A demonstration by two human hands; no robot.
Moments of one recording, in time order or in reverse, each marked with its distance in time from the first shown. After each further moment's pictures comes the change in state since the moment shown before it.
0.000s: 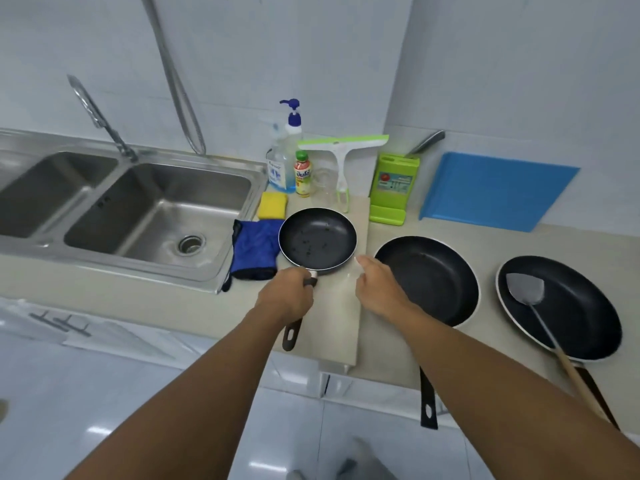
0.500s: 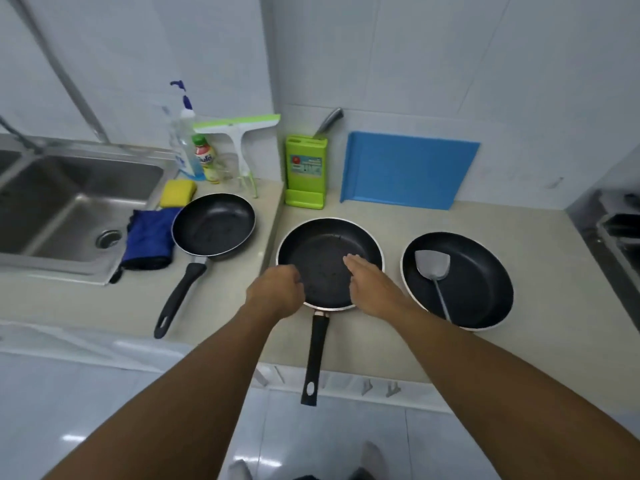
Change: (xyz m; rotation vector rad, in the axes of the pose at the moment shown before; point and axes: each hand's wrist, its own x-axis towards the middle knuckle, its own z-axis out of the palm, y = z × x) left_hand -0.008 0.189 0.131 0.137 -0.069 -0.033; right_hand -0.047 0.206 -0.117 -0.133 -0.157 -0.064
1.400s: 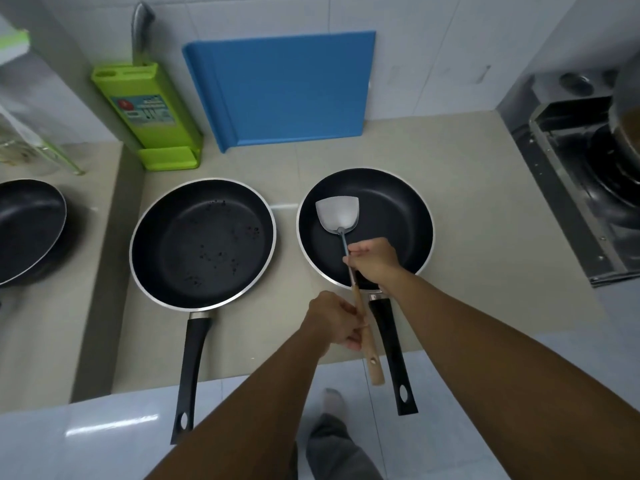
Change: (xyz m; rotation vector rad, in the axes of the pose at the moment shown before) left_hand 0.028 0.234 0.221 -0.666 -0.707 -0.269; right_hand 0.004 0.258 -0.006 0.723 0.197 0.620
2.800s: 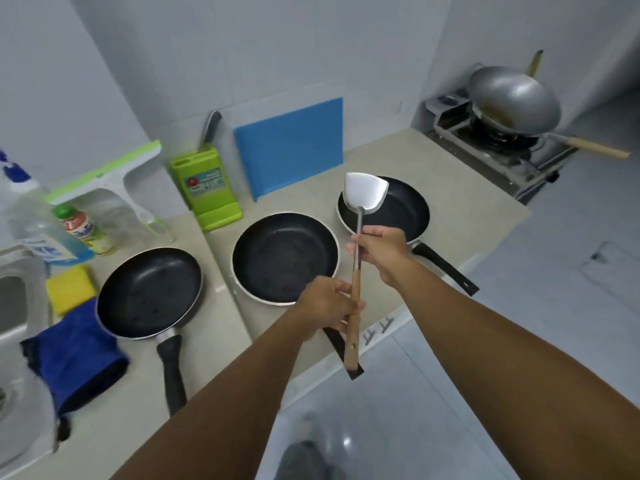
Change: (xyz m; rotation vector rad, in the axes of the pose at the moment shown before) left_hand -0.174 -0.092 -0.249 0.314 -0.279 0.436; right_hand -0.225 -0.147 0.164 0.776 0.511 0.022
